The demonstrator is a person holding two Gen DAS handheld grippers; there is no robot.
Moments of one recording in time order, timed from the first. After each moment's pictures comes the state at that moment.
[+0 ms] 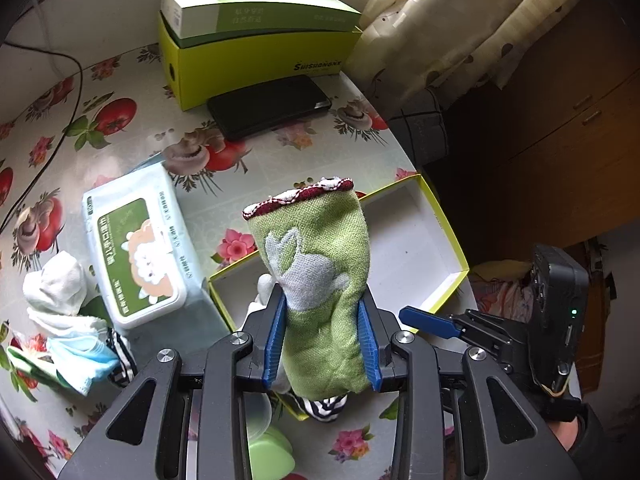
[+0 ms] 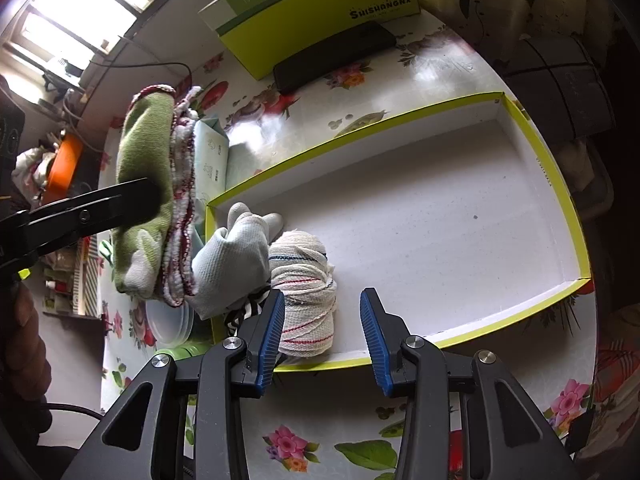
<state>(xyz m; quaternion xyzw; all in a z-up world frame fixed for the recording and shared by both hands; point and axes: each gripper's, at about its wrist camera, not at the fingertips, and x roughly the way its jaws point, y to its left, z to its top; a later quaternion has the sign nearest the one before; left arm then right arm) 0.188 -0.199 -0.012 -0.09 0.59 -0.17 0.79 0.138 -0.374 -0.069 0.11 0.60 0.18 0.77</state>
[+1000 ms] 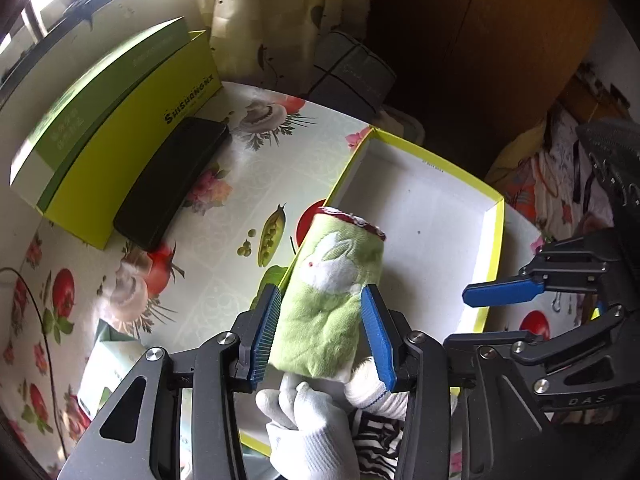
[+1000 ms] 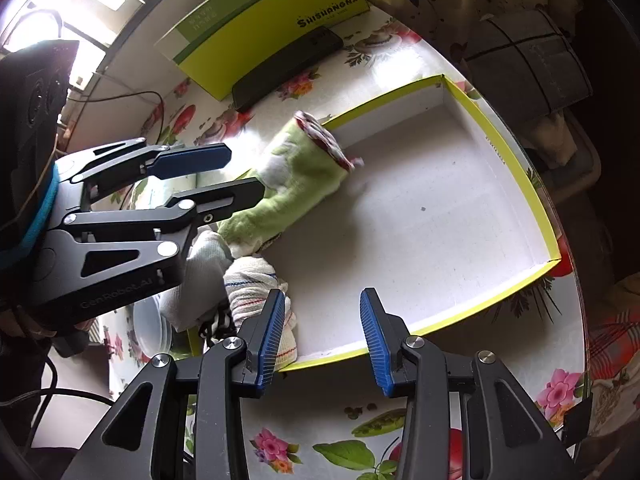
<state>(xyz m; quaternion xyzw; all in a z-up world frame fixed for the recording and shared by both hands) 0.221 -0.278 -0.047 0.17 0.53 -0.29 0.78 0.144 -0.403 -0.076 0.14 0.60 0.15 0.77</state>
